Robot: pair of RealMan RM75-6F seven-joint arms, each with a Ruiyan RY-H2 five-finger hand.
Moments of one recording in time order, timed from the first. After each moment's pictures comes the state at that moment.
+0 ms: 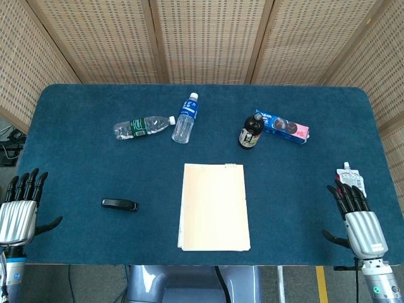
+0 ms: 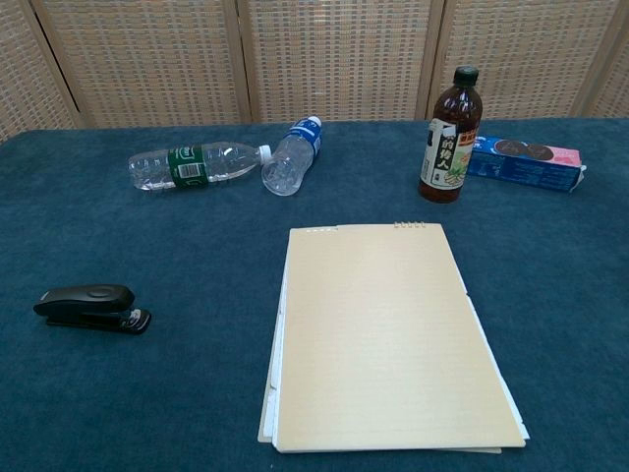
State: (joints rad) left arm -0.09 -1.22 -0.07 -1.76 1.42 1.53 0.43; right arm 0.09 -1.16 0.02 -1.61 -1.61 1.51 0.03
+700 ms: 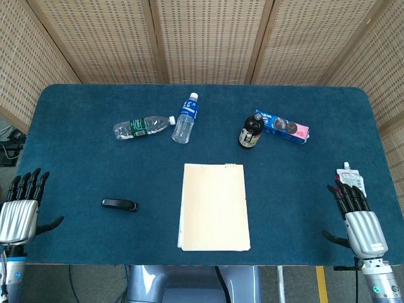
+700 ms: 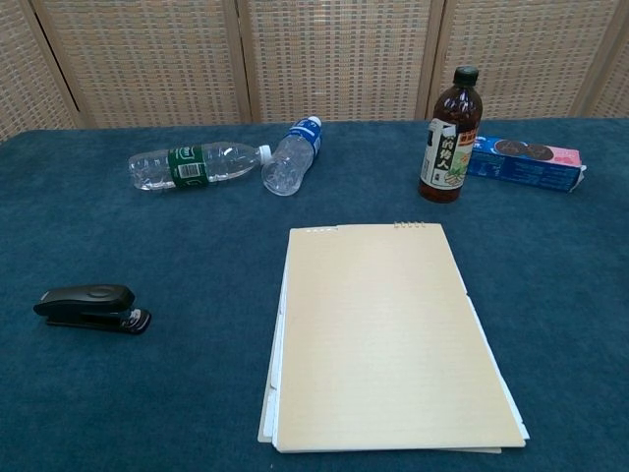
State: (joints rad) left arm -0.10 -1.22 -0.06 -1.76 1.42 1.51 0.42; right arm 0.09 -1.15 0.03 -1.62 -1.60 1.50 0.02
